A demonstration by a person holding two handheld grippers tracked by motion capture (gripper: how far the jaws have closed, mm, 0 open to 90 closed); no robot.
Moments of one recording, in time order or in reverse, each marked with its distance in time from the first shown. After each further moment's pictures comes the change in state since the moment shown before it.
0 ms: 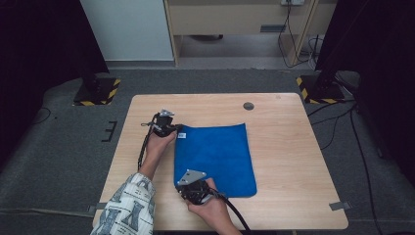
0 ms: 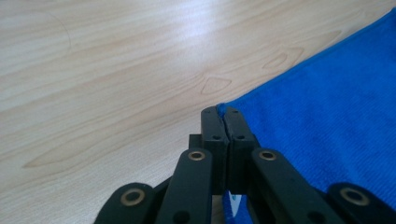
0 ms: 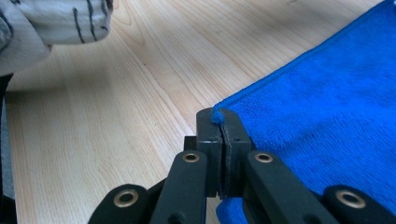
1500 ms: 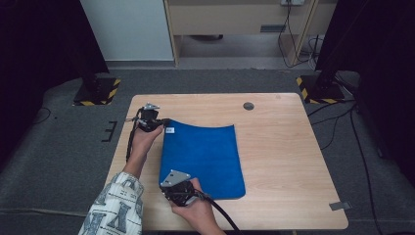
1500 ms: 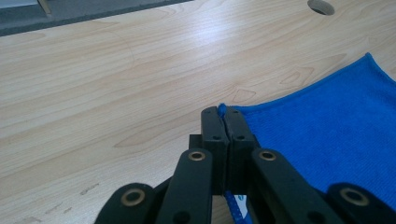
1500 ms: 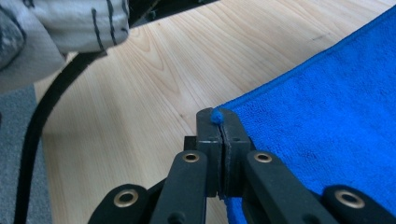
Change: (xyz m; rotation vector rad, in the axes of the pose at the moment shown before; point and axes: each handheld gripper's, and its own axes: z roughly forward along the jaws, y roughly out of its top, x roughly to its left) left arm 0.024 0.014 -0.047 0.003 0.044 -0.029; right arm 0.032 0.034 0.014 -0.065 0.020 -0.028
